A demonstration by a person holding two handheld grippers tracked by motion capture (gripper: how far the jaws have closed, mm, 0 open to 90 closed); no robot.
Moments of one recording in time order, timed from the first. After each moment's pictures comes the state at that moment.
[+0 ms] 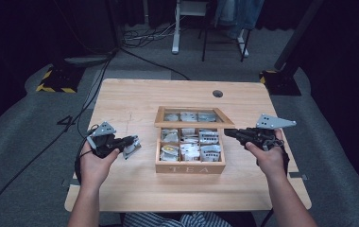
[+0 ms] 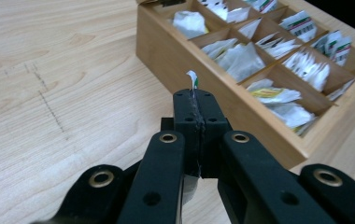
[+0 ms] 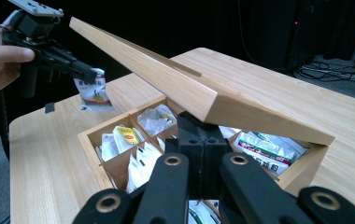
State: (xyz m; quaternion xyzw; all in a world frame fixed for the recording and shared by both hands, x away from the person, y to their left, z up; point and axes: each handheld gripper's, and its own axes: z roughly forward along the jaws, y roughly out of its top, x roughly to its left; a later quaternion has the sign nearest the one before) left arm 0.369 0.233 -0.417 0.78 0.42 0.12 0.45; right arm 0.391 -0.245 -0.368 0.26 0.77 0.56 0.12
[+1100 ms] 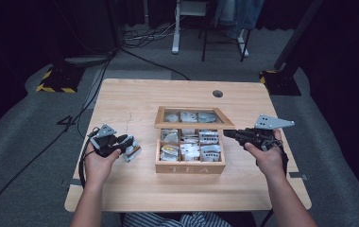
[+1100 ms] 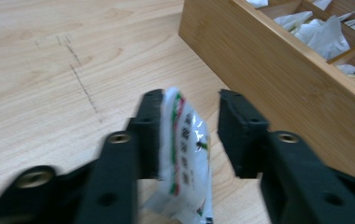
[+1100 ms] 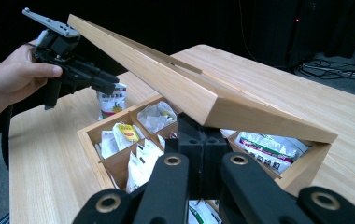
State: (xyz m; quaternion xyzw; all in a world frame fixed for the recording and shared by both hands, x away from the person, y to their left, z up) left arm 0.389 0.242 -0.459 0.76 0.46 0.16 0.43; right arm 0.391 -0.243 -0.370 0.26 0.78 0.56 0.12
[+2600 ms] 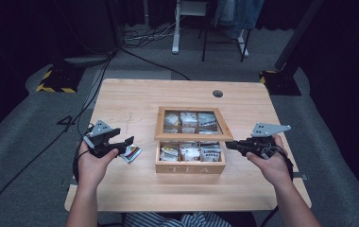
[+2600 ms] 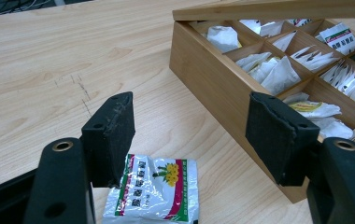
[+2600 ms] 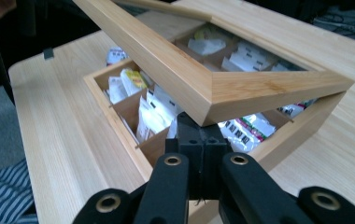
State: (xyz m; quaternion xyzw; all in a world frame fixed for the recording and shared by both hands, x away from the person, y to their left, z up) left arm 0.369 0.240 -0.415 0.76 0.44 0.18 0.45; right arm 0.373 -0.244 -0.374 0.27 0.83 0.48 0.10
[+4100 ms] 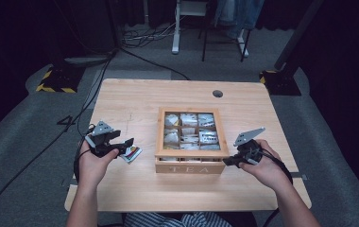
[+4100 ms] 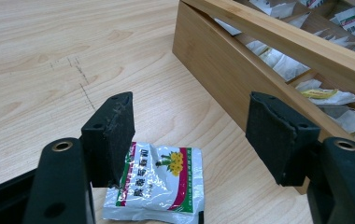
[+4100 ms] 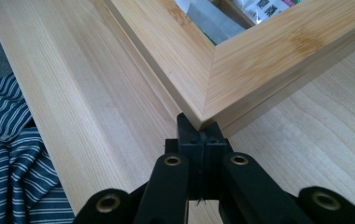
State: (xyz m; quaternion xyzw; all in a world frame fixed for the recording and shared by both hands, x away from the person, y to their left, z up) left arm 0.375 0.242 -0.424 0.77 0.45 0.16 0.43; right arm 0.374 -0.225 -0.401 0.27 0.91 0.30 0.03
